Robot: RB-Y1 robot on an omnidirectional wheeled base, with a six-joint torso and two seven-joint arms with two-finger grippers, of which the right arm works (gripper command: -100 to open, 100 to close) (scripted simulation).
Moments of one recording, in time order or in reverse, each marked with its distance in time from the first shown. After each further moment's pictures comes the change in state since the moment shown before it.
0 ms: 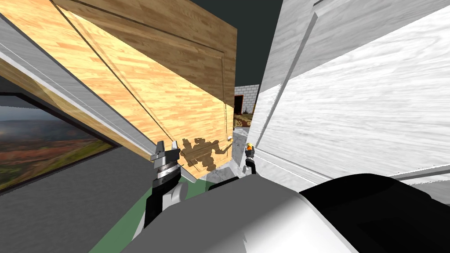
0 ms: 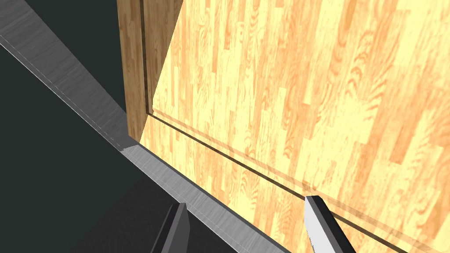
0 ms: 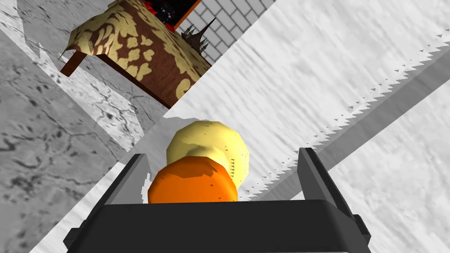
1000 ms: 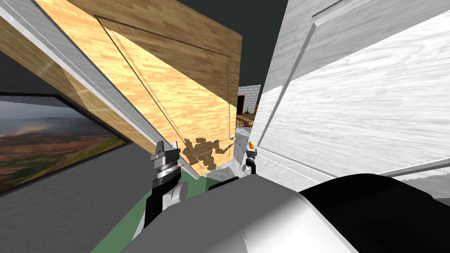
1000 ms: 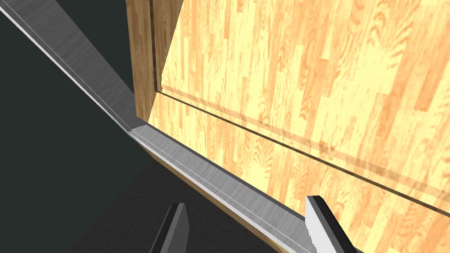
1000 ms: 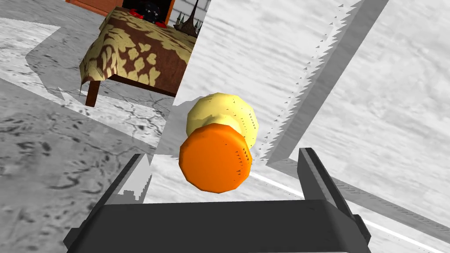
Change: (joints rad) arm -0.007 0.011 0.008 -0.007 -0.192 -0.009 -0.247
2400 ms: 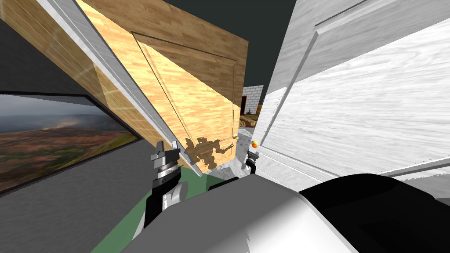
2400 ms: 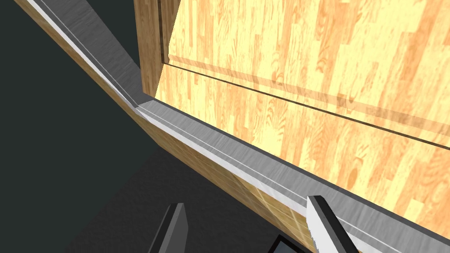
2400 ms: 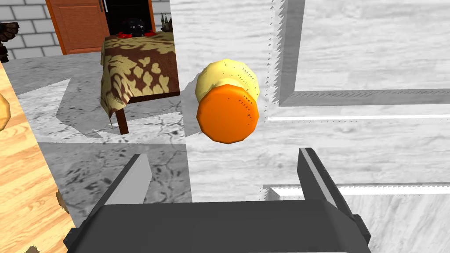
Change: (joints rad) arm -0.006 0.017 0.009 -0.007 -0.206 -0.011 -0.295
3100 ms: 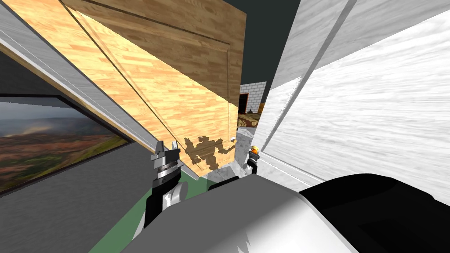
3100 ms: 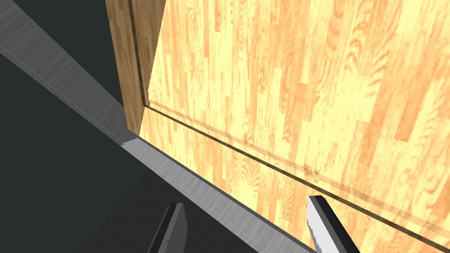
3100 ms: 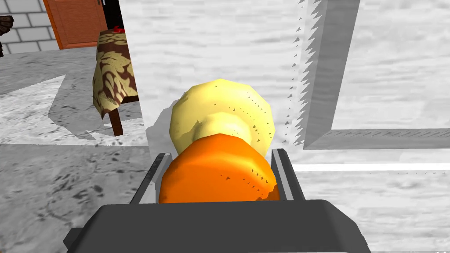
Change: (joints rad) arm 0.002 -0.023 -0.010 0.004 -0.010 0.001 -0.012
